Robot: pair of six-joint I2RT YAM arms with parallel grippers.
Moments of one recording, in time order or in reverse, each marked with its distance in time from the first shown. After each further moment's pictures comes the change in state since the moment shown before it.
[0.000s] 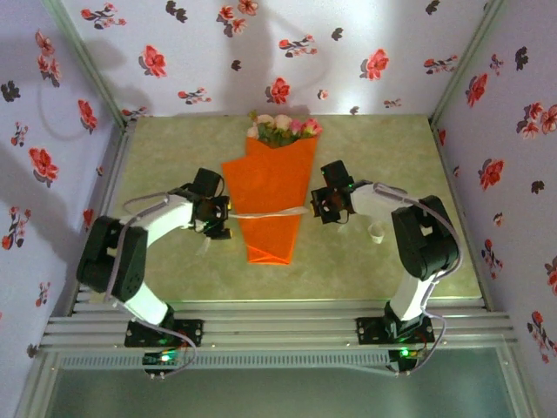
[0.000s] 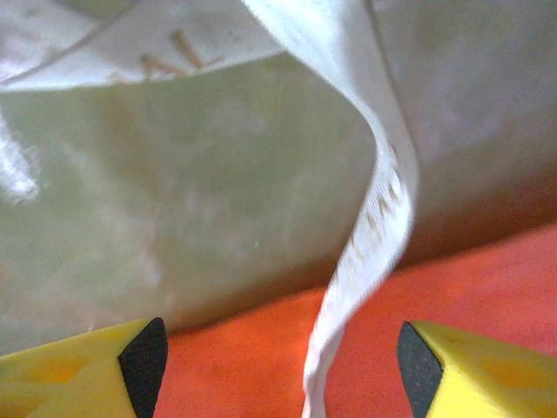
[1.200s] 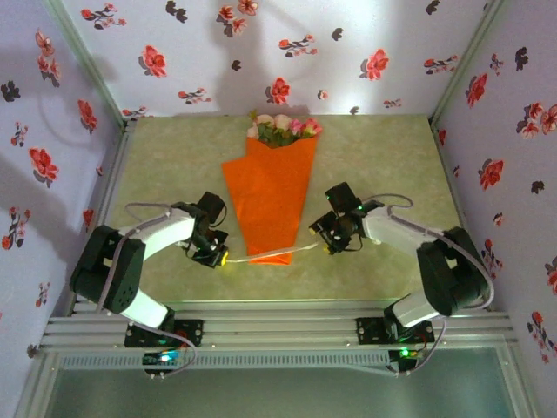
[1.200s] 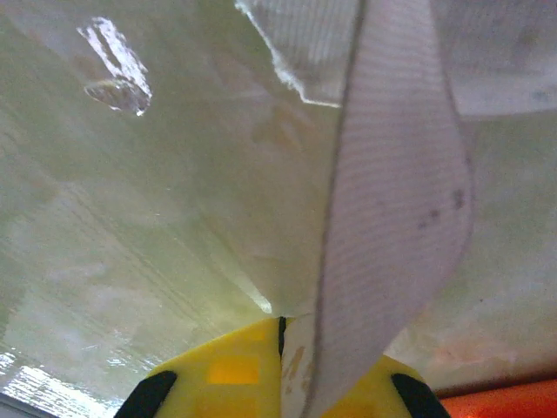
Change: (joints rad) left arm -0.090 -0.108 -0.133 -0.316 0.050 0.393; right arm 0.076 -0.291 -0.220 -0.145 -0.053 -0.346
